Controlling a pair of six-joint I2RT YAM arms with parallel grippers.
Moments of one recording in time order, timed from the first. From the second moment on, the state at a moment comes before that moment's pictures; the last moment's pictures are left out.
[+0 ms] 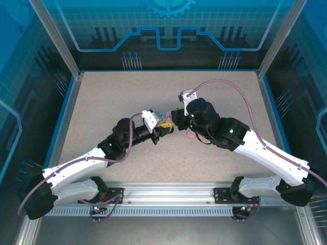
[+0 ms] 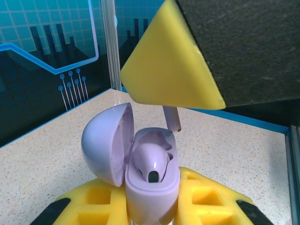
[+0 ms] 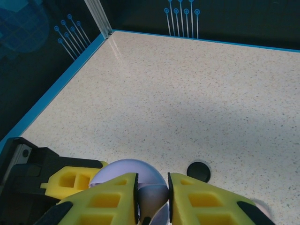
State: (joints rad) left arm -0.78 1.07 0.65 0.36 0.20 0.01; right arm 0.96 1.20 1.32 -0.66 0.33 0.44
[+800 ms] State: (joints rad) left arm -0.78 1.08 0.65 0.36 0.18 -0.01; right arm 0.96 1.22 1.32 -0.62 0.34 0.44
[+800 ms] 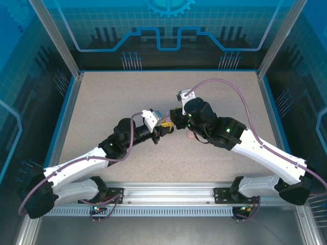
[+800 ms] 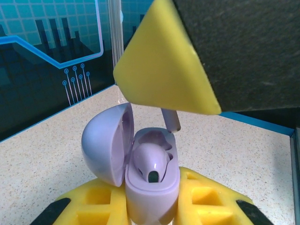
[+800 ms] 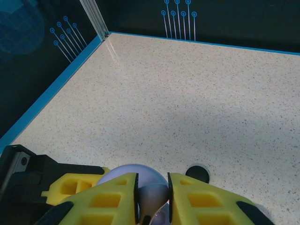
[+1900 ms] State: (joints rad) left arm -0.78 1.09 0.65 0.37 0.17 -0.09; right arm 0.97 1.23 1.30 -0.58 0.37 0.42
